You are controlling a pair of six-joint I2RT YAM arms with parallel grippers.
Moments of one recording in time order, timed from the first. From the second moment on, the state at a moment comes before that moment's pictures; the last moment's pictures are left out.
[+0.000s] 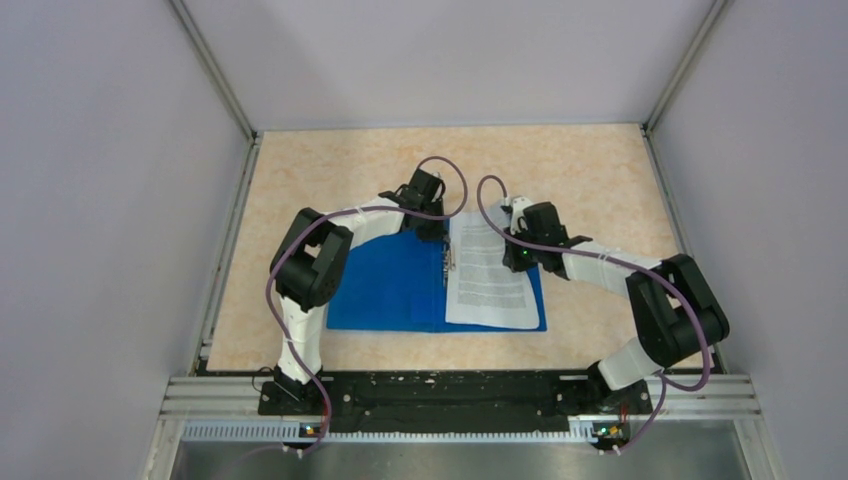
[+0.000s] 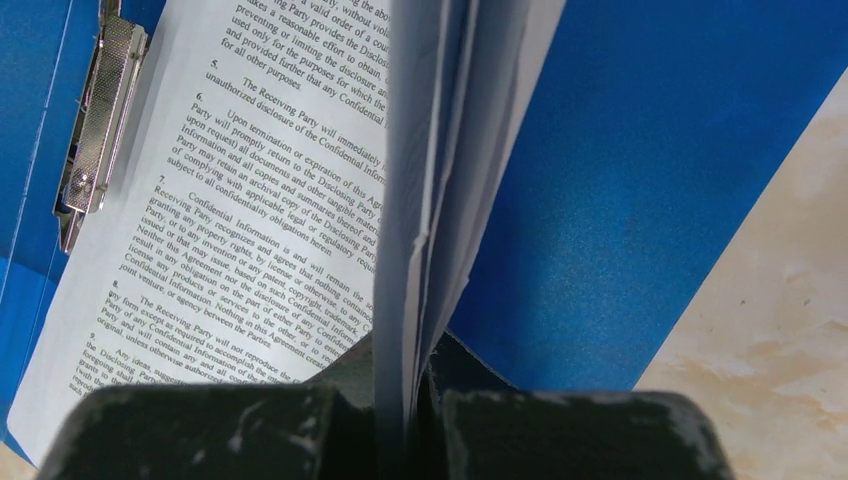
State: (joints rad) left arm -0.57 2.04 1.39 -0.30 0.13 -0.62; right arm 0.42 1.52 0.73 -0.05 -0.16 0.09
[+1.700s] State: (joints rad) left arm -0.54 2.00 1.45 -0.39 0.00 -0.54; right arm 0.42 1.61 0.84 -0.10 -0.18 0.04
